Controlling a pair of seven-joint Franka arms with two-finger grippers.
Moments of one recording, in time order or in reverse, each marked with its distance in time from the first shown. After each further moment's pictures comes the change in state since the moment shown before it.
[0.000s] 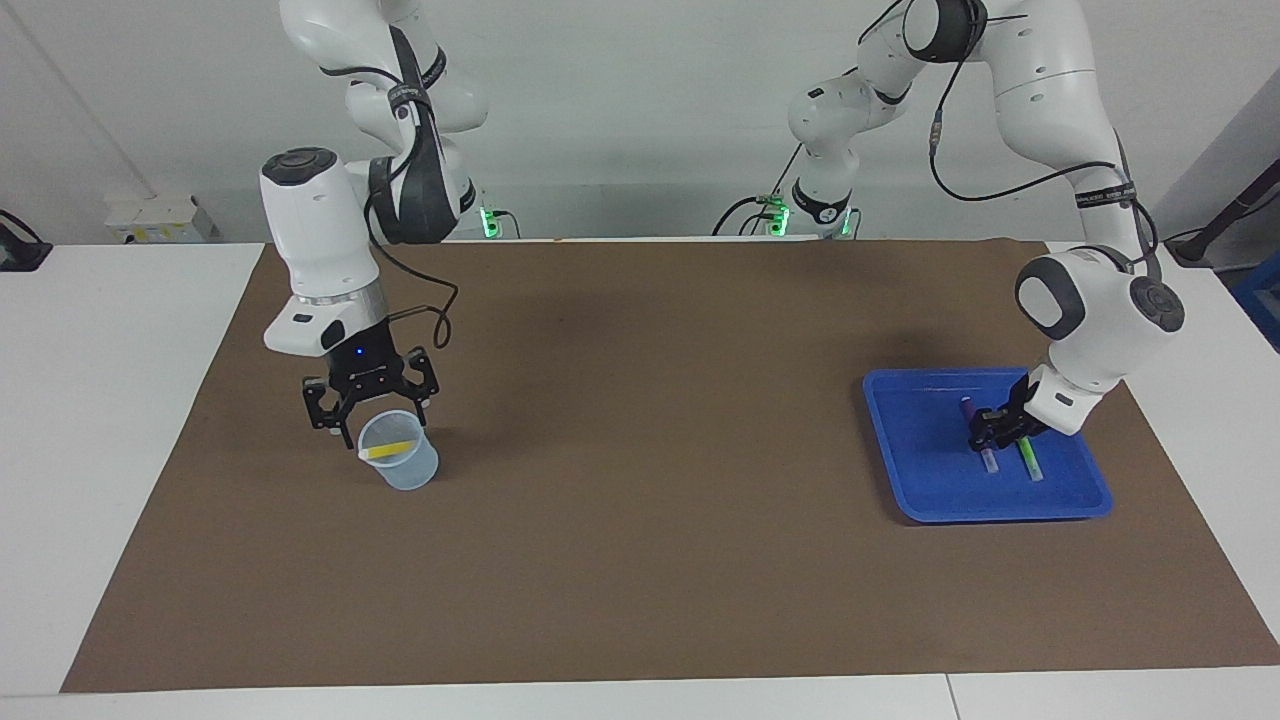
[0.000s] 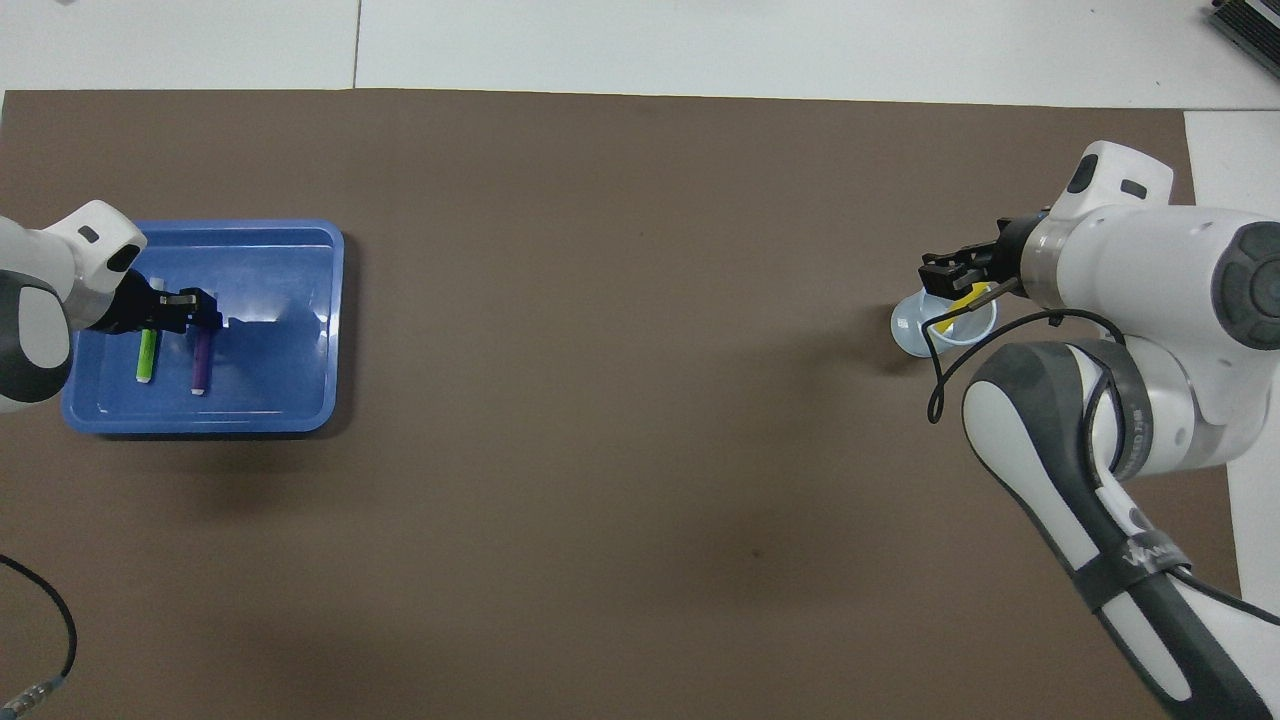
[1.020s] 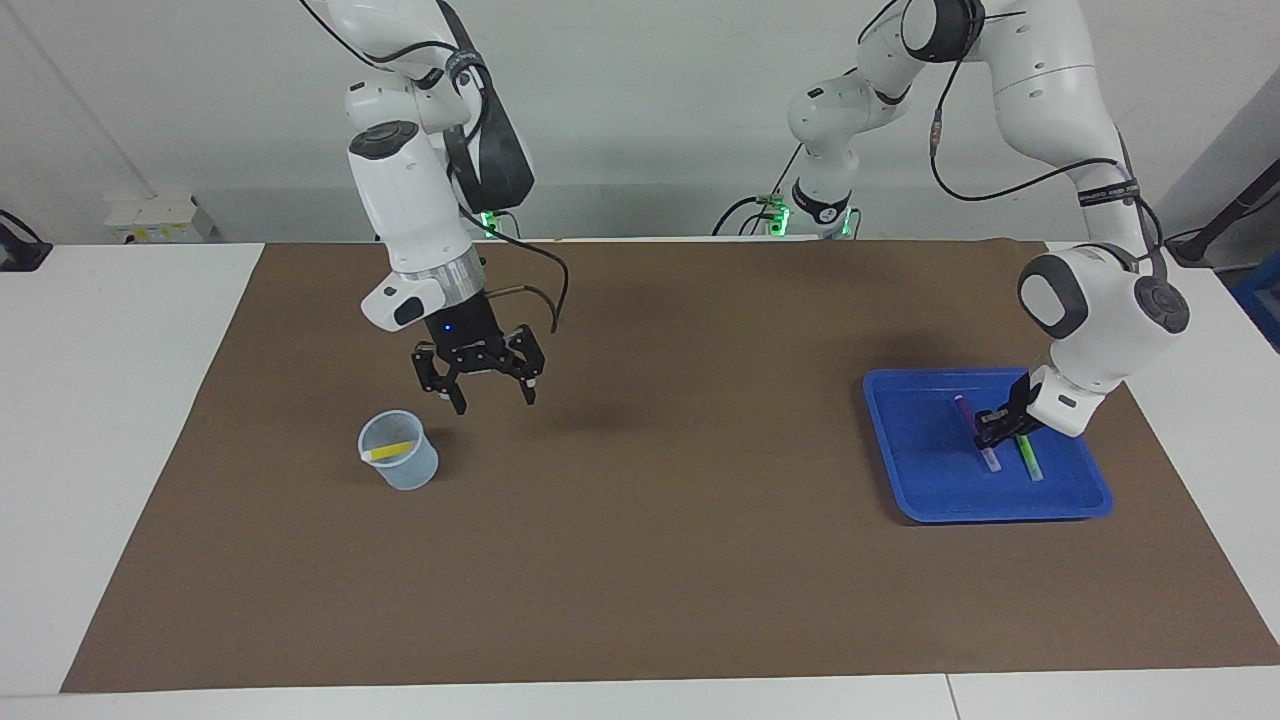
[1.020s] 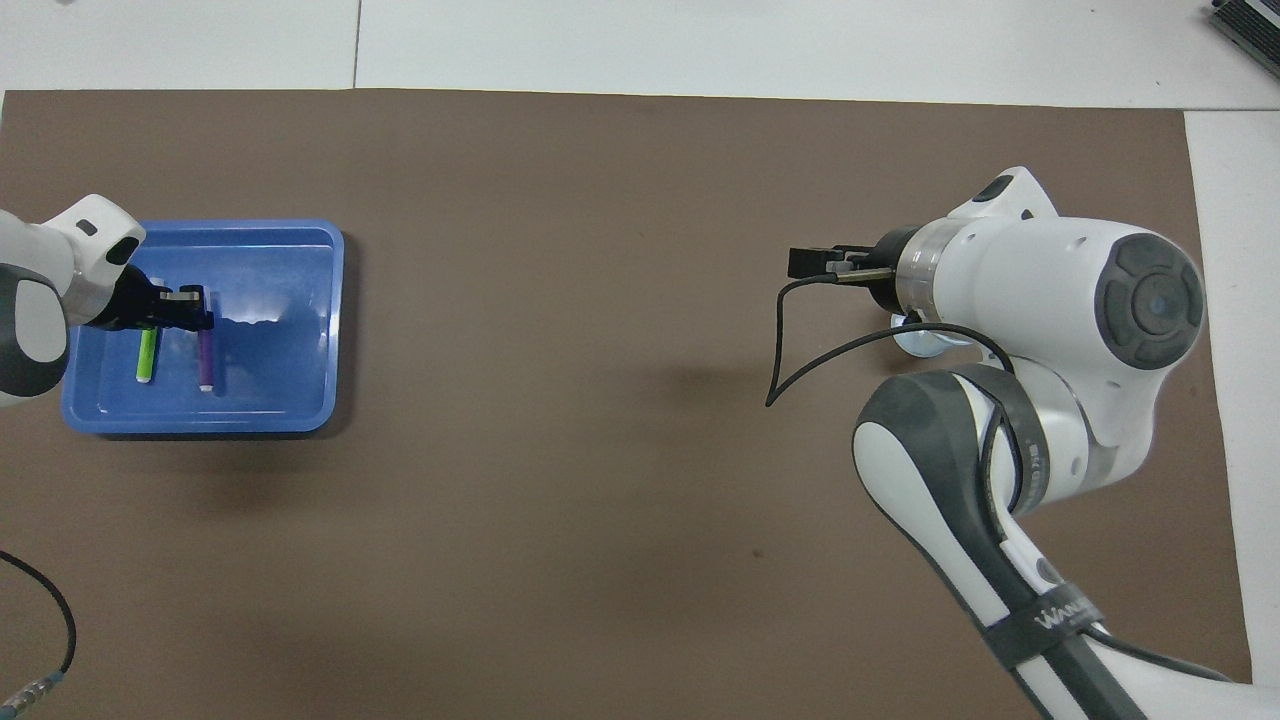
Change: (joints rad) left arm -0.036 -0.002 -0.003 0.063 0.001 -0.096 -0.118; right arm 0.189 -0.004 0.015 0.052 0.175 -0.039 0.606
